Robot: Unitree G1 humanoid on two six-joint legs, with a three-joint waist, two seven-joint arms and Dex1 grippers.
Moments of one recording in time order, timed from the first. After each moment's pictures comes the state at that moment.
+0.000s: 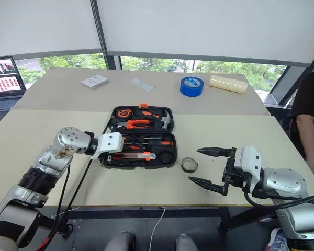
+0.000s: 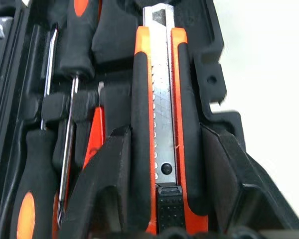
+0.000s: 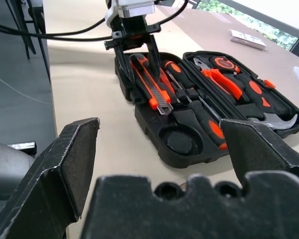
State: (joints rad) left arm -0.73 0.68 -0.32 0.29 0.01 0.06 -1.27; right arm -0.03 -0.77 -0.18 -0.35 0.56 0.11 1.09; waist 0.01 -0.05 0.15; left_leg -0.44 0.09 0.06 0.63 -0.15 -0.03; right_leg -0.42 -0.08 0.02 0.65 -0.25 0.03
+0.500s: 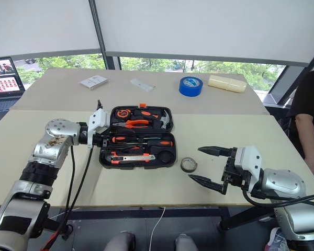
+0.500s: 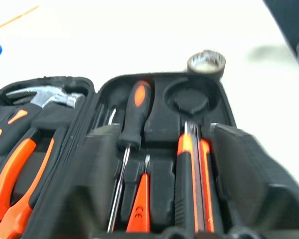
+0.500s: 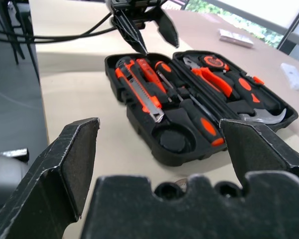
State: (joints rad) left arm -0.74 0.59 -0.12 0.39 -0.24 0.11 -1.33; right arm -0.03 -0.74 -0.18 -0.34 0.56 0.11 1.06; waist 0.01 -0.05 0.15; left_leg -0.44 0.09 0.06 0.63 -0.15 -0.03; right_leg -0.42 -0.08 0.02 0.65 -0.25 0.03
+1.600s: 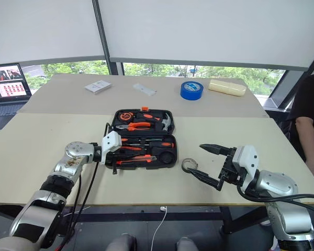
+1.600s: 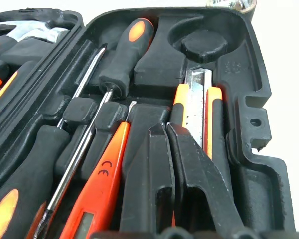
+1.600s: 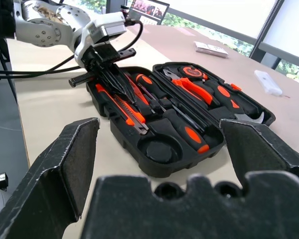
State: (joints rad) left arm -0.67 0.48 -0.14 0.66 -0.13 -0.13 -1.20; right arm -0.03 -0.67 -0.18 -0.31 0.53 0.11 0.99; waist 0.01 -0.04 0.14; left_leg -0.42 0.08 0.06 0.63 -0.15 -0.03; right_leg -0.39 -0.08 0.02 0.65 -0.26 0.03
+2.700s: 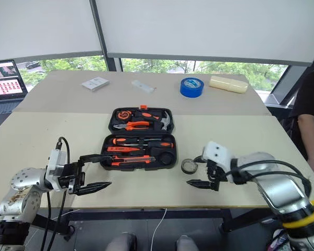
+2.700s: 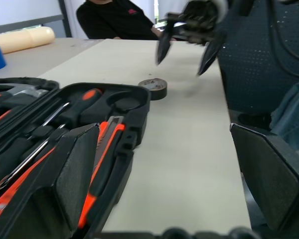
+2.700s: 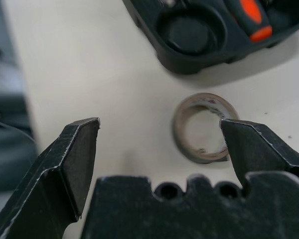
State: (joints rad) left arm -0.15 0.64 0.15 0.03 -0.56 0.01 -1.42; right arm -0.40 -0.90 0.24 -0.26 0.25 0.60 1.03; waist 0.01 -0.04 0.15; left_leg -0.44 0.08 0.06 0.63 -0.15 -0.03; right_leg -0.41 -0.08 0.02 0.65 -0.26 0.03
